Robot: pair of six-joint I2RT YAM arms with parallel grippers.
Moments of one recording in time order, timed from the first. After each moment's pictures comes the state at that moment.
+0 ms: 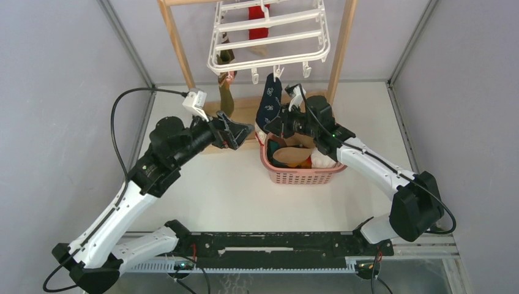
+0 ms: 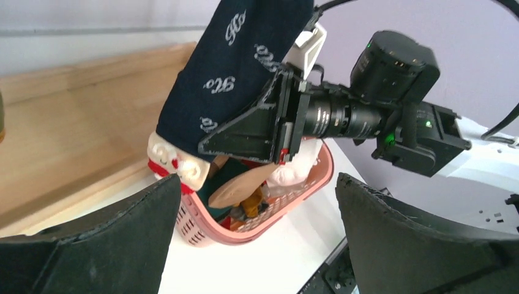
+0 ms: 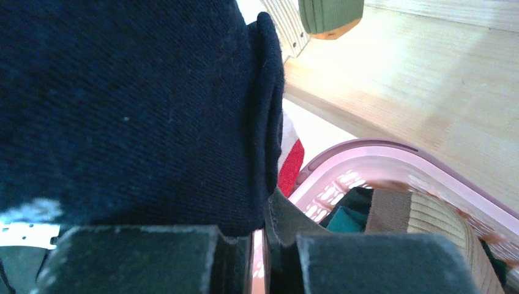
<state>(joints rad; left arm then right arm) -0.65 0.90 1.10 -0.29 0.11 -0.51 0.58 1.43 1.11 0.00 -0.40 0.43</state>
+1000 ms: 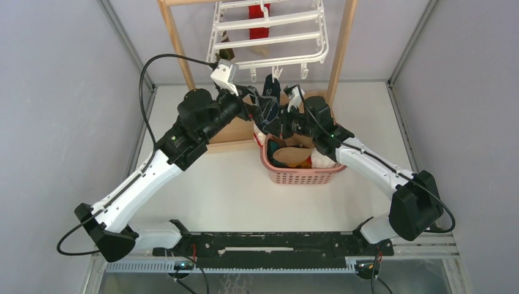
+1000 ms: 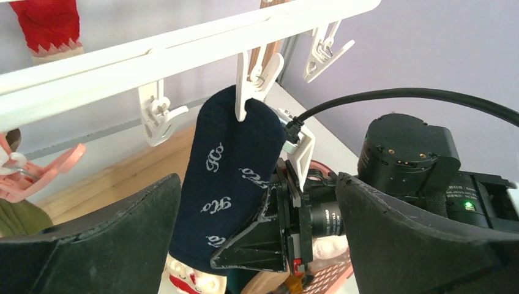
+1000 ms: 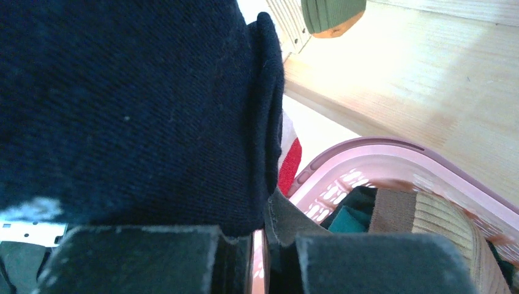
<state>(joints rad) -0.76 1.22 1.39 -0.14 -0.04 -0.26 0.59 1.44 1.11 0.00 -0.40 0.43</state>
